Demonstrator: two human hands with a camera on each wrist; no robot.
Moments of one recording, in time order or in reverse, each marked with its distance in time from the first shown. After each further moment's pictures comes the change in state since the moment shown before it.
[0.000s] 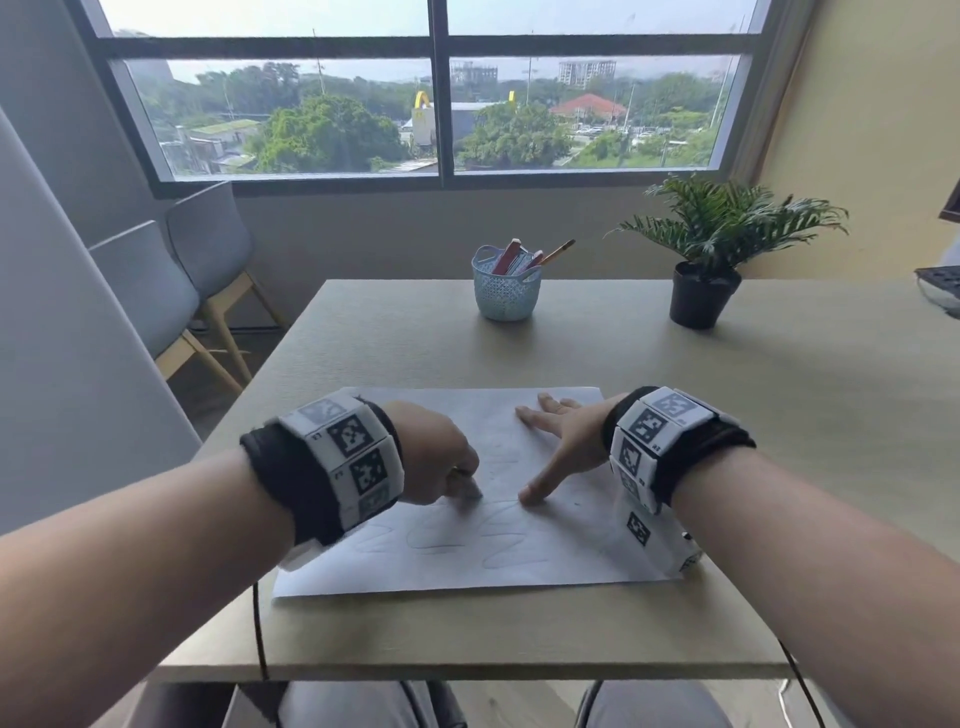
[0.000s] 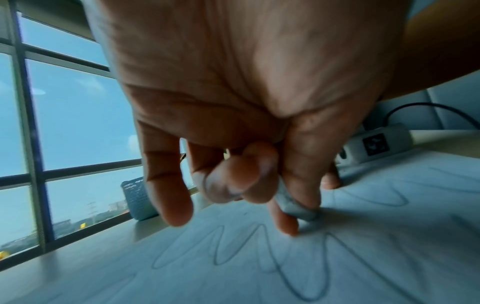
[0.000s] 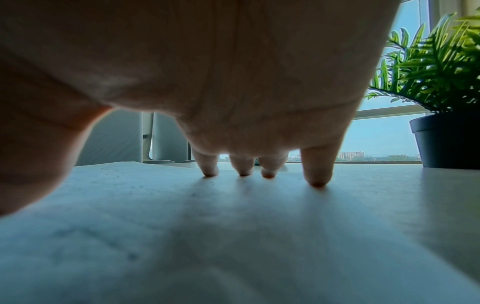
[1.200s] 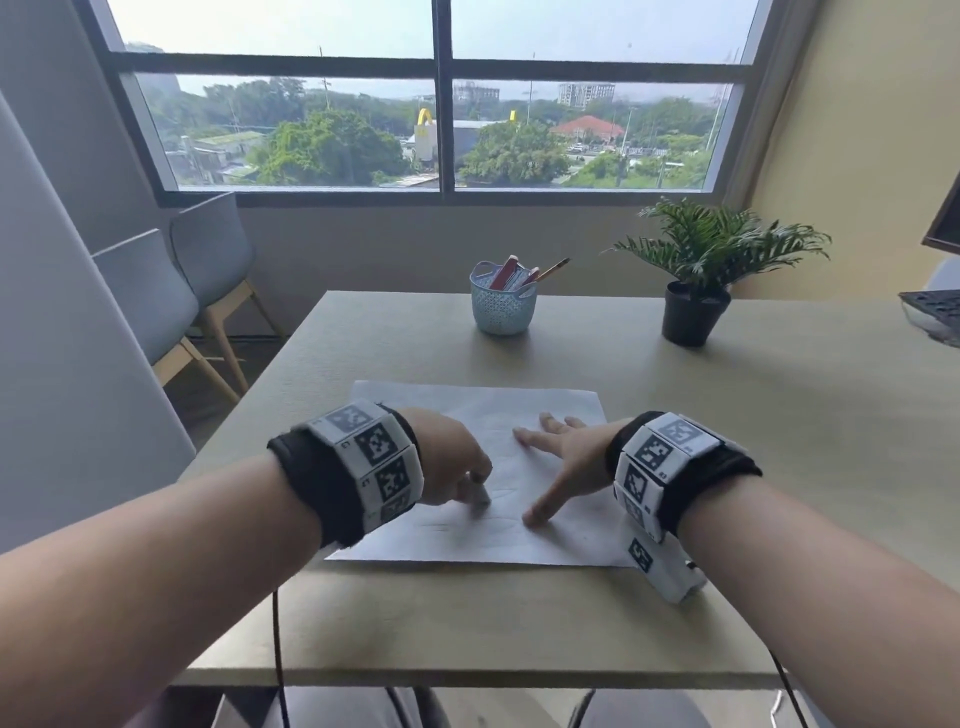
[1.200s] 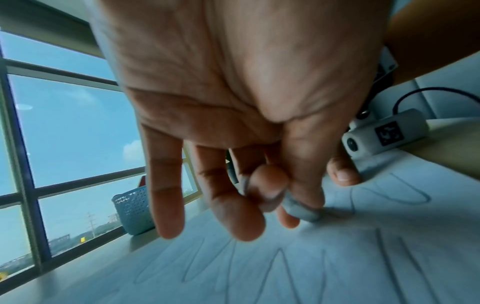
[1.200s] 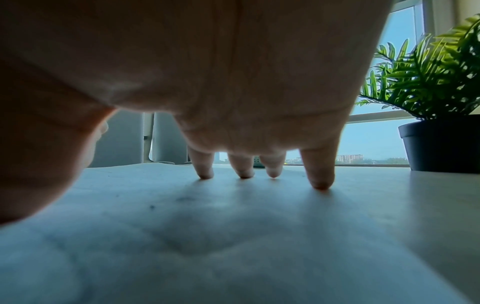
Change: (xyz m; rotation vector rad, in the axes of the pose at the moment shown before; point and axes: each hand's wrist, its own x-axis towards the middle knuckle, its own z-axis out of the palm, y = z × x) left_hand 0.010 0.009 -0.007 -0.015 -0.021 -0.030; right_hand -0.016 0.002 0.008 0.023 0.009 0.008
